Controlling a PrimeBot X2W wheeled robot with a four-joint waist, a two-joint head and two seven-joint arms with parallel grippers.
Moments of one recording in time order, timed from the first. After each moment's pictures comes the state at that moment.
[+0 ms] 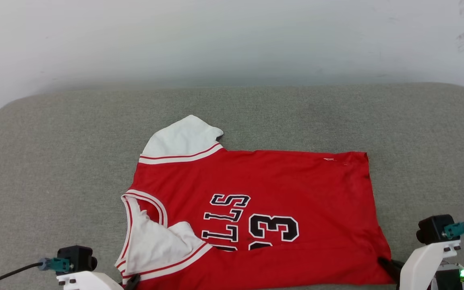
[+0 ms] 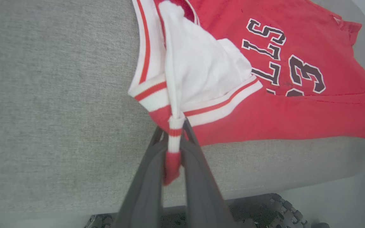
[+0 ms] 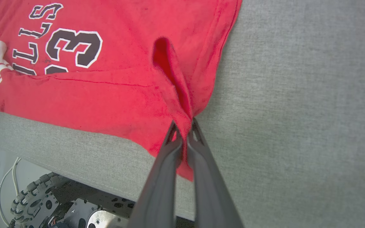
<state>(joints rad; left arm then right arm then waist) 0.15 0.50 -0.28 -0.15 -0.86 0.22 0.47 0.02 -0.30 0.07 0.02 0.51 0.13 0.69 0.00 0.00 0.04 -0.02</state>
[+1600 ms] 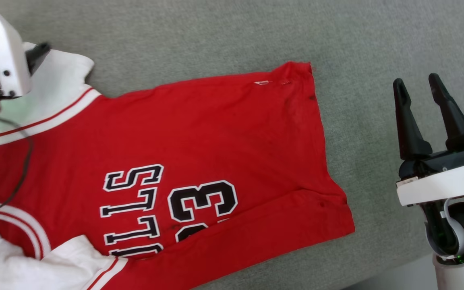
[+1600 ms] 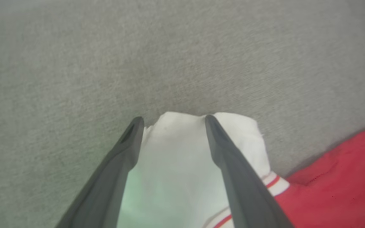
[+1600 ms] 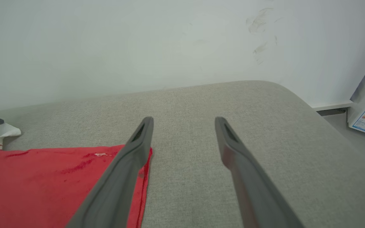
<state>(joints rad) -0.94 0.68 -0.33 0.29 -0.77 0.04 0.86 -0.29 -0.12 0.01 -0.14 0.34 0.13 0.01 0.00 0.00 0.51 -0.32</state>
